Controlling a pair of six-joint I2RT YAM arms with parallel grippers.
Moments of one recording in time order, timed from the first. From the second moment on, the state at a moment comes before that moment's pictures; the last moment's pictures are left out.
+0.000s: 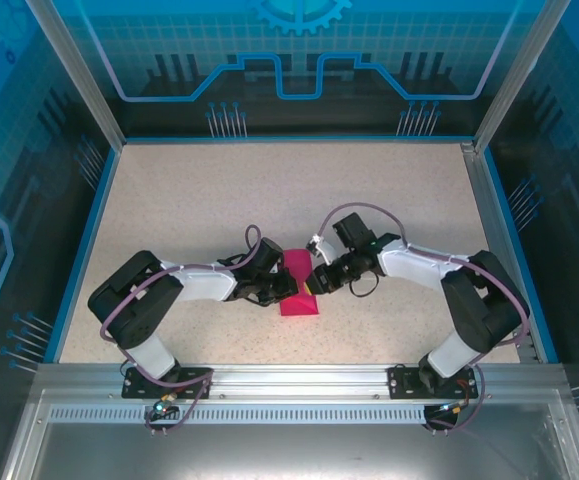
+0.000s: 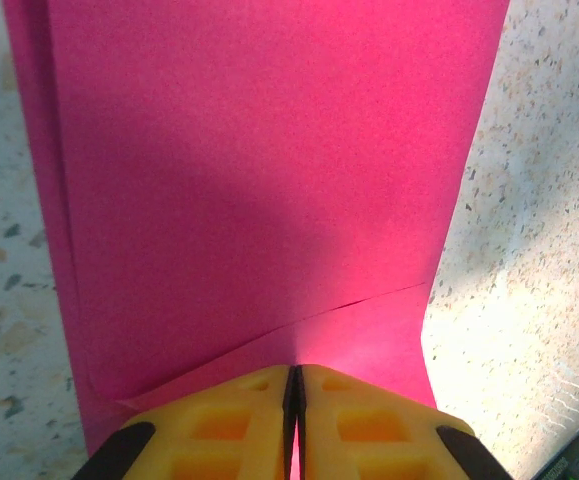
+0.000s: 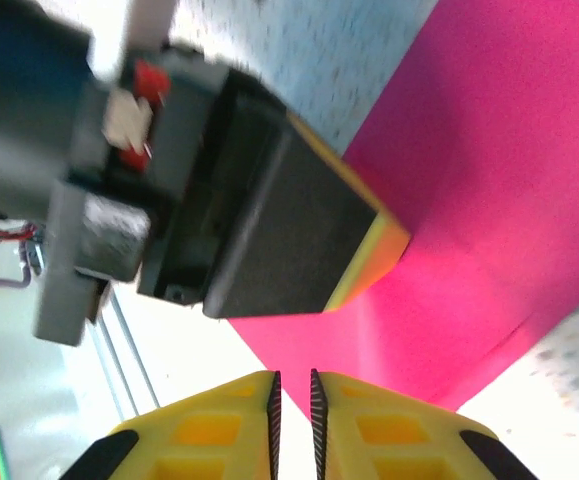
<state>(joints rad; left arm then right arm) -0.70 1.67 0.70 0.00 0.30 -1.05 0.58 1.61 0.85 -0.40 -0.72 0.15</state>
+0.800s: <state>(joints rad) -0.70 1.67 0.70 0.00 0.30 -1.03 0.64 1.72 0.78 -0.40 -0.72 0.19</state>
